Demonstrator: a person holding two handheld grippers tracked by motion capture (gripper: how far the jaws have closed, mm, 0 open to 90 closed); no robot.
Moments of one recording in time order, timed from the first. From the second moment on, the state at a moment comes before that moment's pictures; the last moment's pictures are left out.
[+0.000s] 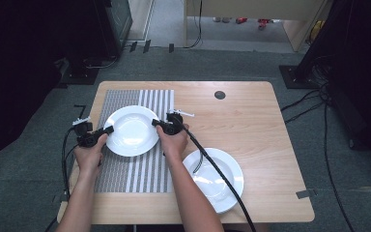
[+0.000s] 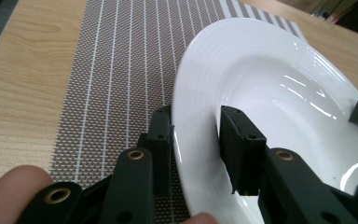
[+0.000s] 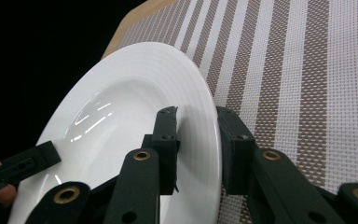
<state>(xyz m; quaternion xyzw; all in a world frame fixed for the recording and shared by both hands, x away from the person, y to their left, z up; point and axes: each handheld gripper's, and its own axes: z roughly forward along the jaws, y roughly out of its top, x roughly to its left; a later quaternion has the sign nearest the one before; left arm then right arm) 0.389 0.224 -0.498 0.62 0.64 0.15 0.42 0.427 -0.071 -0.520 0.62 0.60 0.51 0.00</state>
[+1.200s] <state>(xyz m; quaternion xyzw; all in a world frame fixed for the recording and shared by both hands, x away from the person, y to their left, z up) 0.321 0.213 -0.448 0.63 0.59 0.18 0.48 0.380 -0.123 -0.452 0.54 0.66 0.51 0.06</state>
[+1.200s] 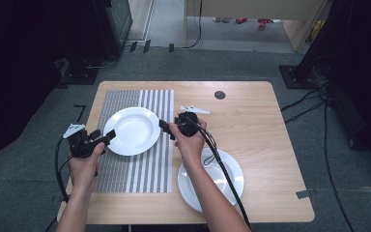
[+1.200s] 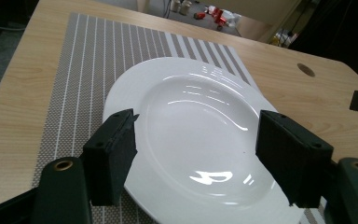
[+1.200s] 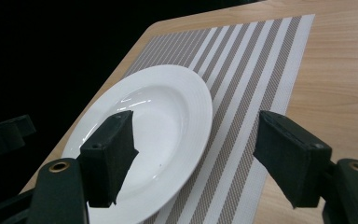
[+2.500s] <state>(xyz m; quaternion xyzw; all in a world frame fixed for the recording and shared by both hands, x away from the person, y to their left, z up) 0.231 0.195 -0.518 0.71 0.58 0.25 0.32 0.285 -0.257 -0.452 0.52 0.67 0.53 0.07</state>
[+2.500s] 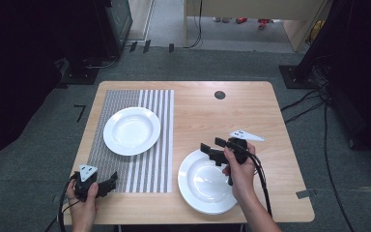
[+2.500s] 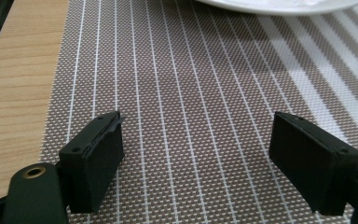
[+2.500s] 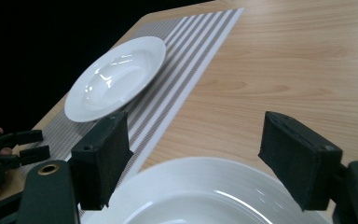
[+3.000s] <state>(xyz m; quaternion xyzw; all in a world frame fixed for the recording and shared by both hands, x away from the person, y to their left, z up) 0.231 0.193 -0.518 0.71 0.57 0.25 0.31 0.256 -0.315 -0.468 0.54 0.65 0.52 0.09</state>
